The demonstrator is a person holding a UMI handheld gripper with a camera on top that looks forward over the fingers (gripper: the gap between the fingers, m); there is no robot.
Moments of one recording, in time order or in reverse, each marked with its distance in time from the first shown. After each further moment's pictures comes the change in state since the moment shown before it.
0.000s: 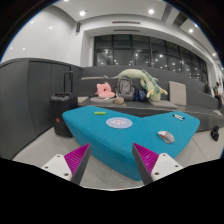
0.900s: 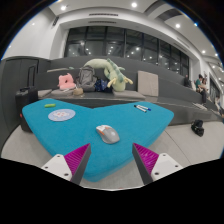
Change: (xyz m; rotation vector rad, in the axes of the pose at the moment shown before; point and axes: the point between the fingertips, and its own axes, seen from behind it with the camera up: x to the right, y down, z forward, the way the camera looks) arm 0.305 0.041 0.057 -0.084 0.280 0.026
